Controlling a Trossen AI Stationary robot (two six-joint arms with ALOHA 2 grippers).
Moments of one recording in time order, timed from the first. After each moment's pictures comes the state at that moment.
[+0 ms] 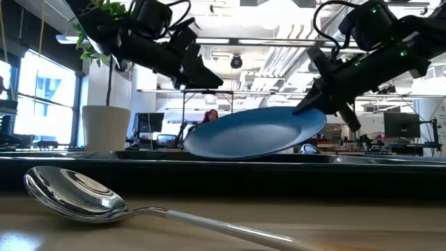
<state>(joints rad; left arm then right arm) 0.28 1.51 0.69 0.56 -0.05 0.05 -0.04 1.22 0.31 0.46 0.37 0.96</state>
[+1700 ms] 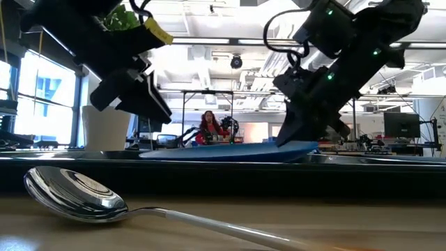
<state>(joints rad) -0.34 1.51 0.69 -0.08 -0.70 -0.11 0.14 1.61 0.67 0.05 0.46 0.91</state>
